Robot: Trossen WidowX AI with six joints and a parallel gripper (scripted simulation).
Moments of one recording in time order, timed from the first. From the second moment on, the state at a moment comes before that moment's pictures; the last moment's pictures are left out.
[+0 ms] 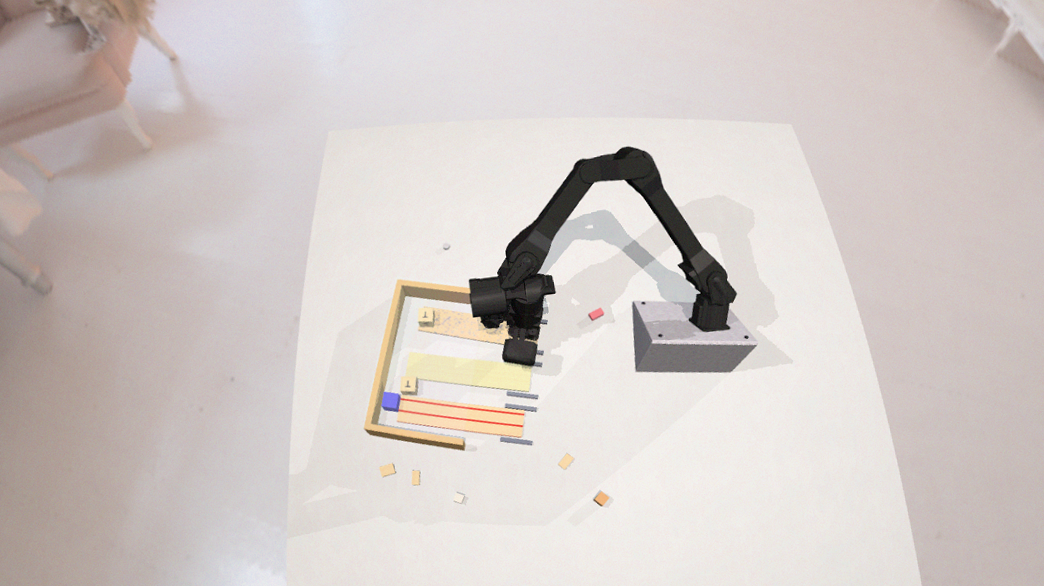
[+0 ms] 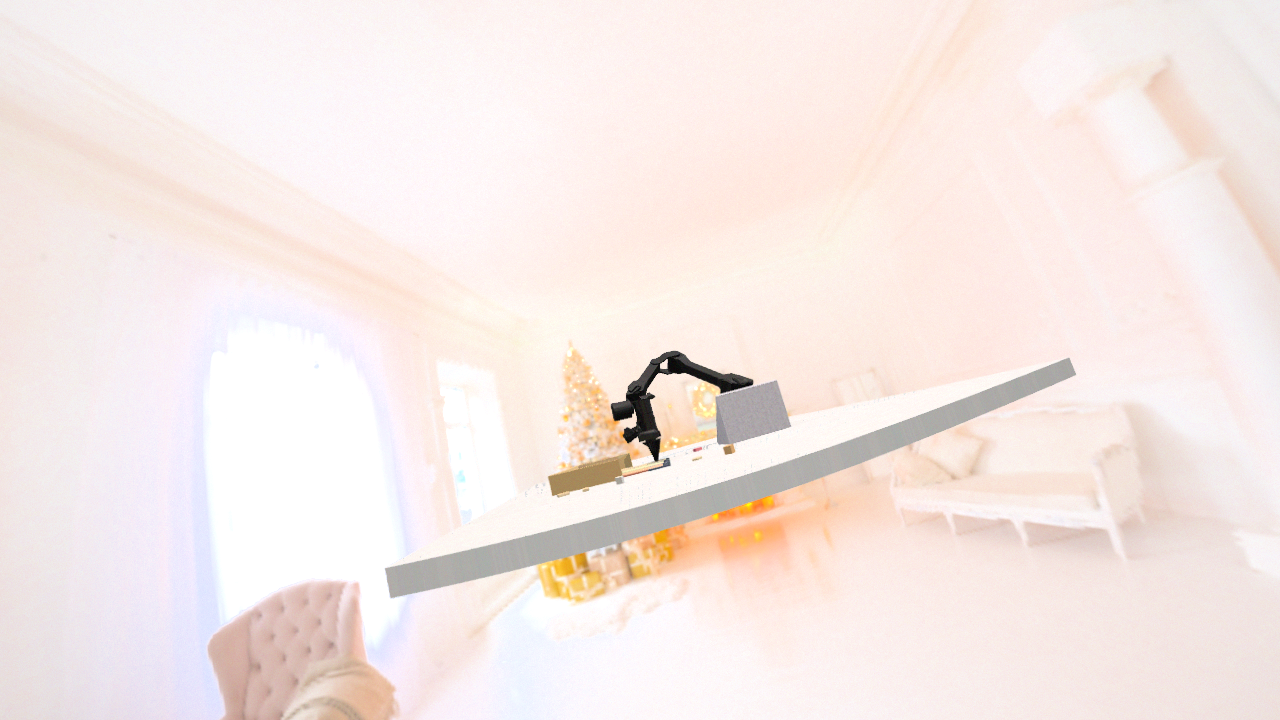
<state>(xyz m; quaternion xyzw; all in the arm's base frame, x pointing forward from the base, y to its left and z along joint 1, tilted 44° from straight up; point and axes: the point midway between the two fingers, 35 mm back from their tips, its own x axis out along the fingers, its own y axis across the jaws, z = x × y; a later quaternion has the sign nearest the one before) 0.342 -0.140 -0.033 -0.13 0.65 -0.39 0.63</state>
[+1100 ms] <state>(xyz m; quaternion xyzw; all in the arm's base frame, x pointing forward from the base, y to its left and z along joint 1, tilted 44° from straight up) 0.316 -0.131 -0.036 -0.14 0.65 -0.39 0.64</state>
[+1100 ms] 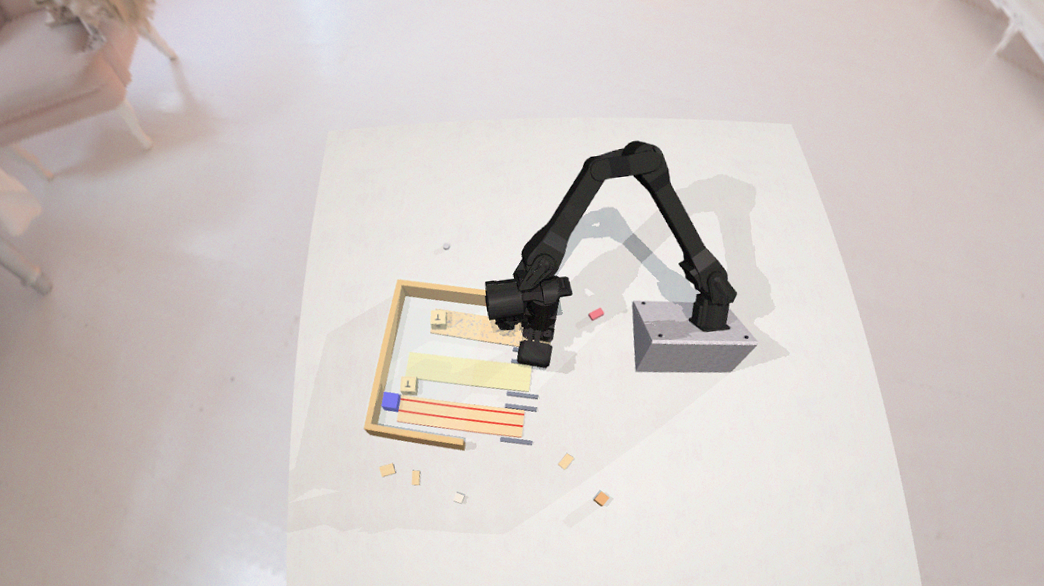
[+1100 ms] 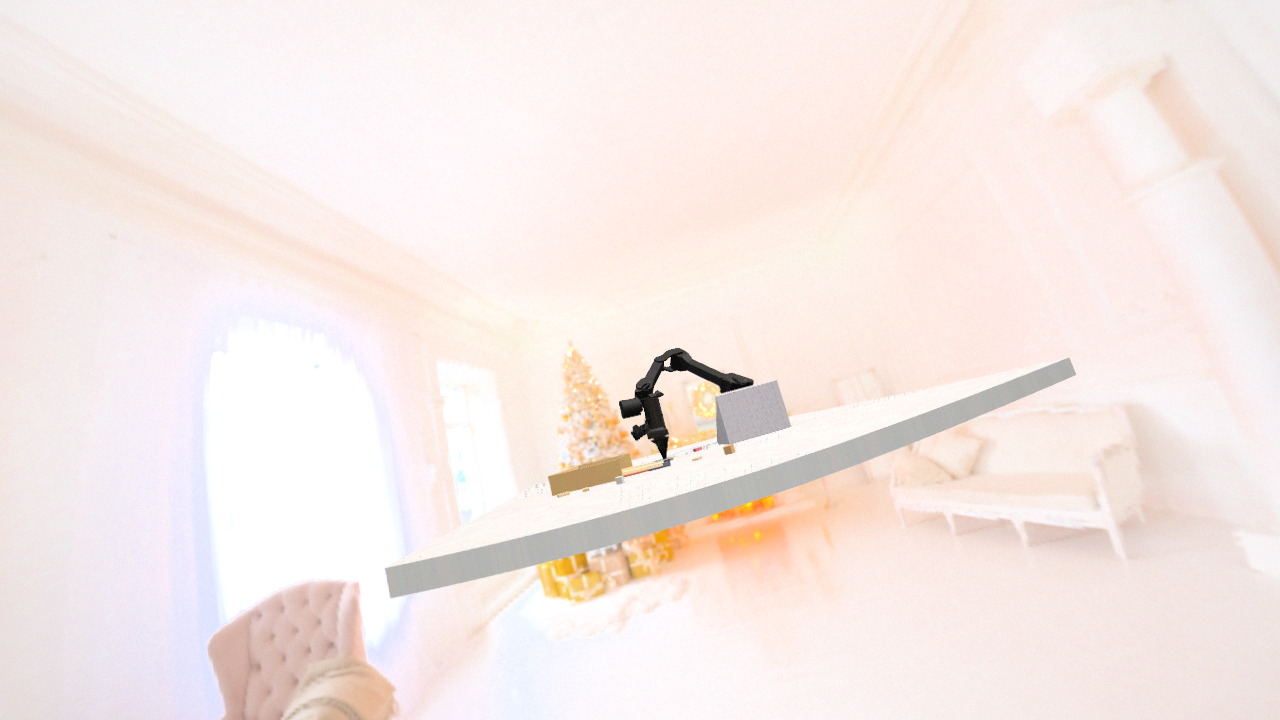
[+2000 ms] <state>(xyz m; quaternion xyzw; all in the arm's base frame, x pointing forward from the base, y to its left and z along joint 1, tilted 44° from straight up) 0.278 -0.118 -0.040 -0.14 0.65 -0.39 0.64</state>
